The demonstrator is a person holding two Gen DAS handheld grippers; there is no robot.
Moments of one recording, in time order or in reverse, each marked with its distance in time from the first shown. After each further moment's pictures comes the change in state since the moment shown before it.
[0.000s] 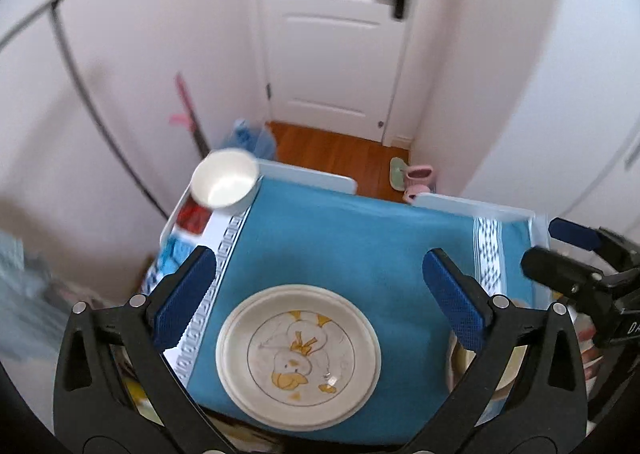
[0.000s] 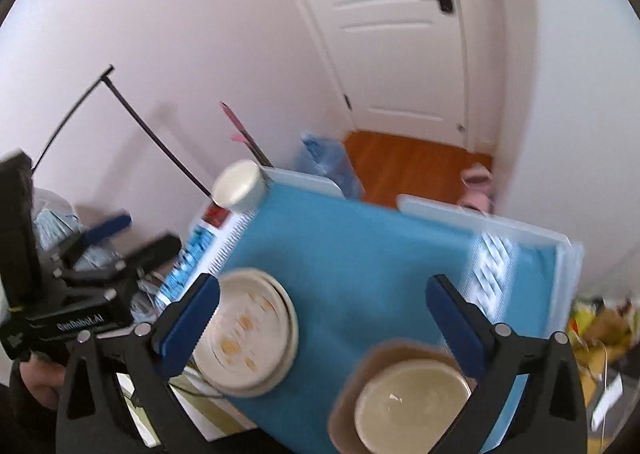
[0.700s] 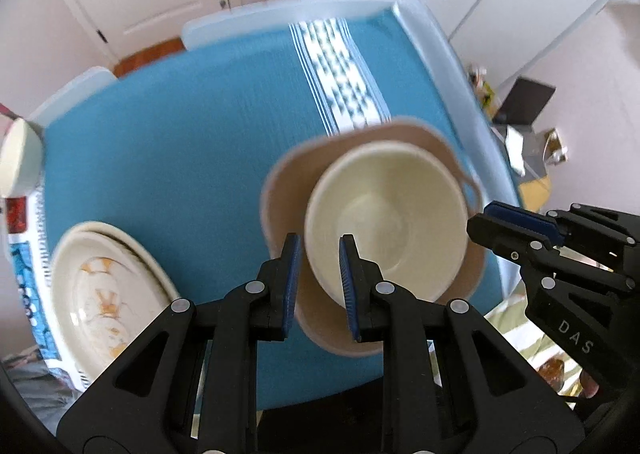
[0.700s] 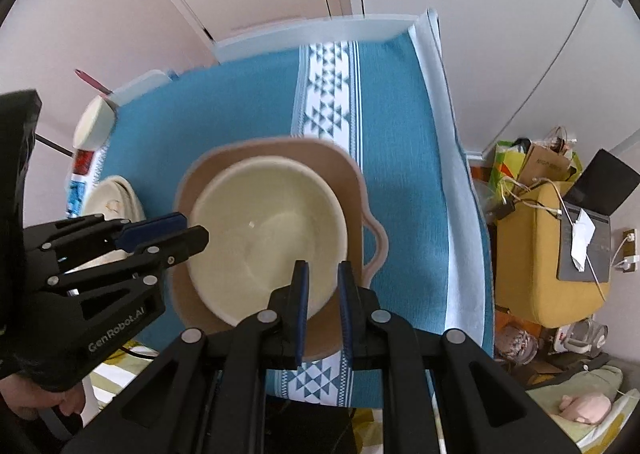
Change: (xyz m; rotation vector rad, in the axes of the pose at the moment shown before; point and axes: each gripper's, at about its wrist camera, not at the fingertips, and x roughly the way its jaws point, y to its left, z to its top) left arm 0.100 -0.184 -0.121 0.496 0.429 -0.288; right arm -0.015 -0.096 -0.157 0.361 0.251 -0.334
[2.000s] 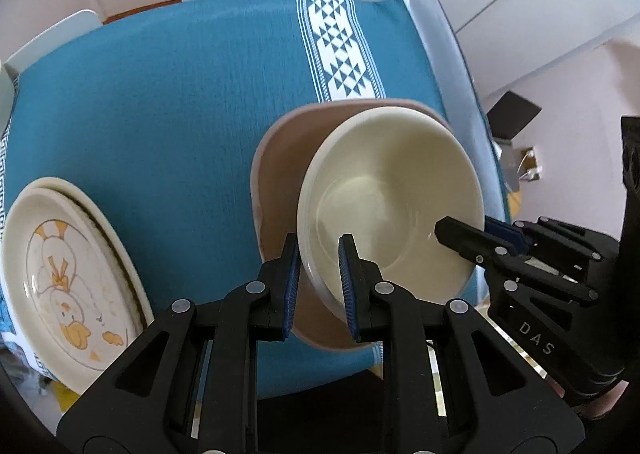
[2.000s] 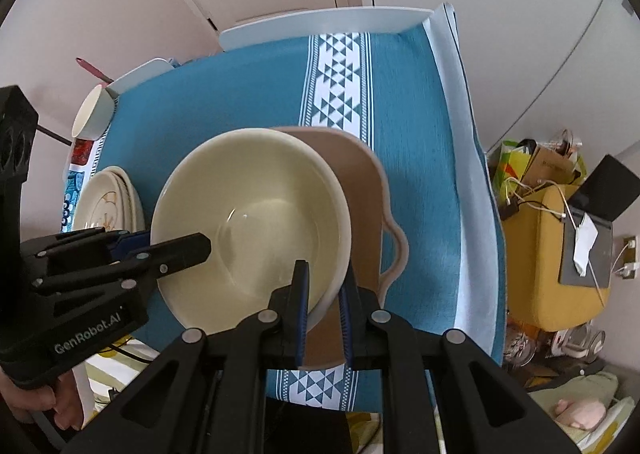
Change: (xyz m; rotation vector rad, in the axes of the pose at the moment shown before) left arm 0.038 0.013 -0.013 -0.102 0.083 -0.130; right arm 0.029 0.003 -0.002 -0.025 0.058 -0.021
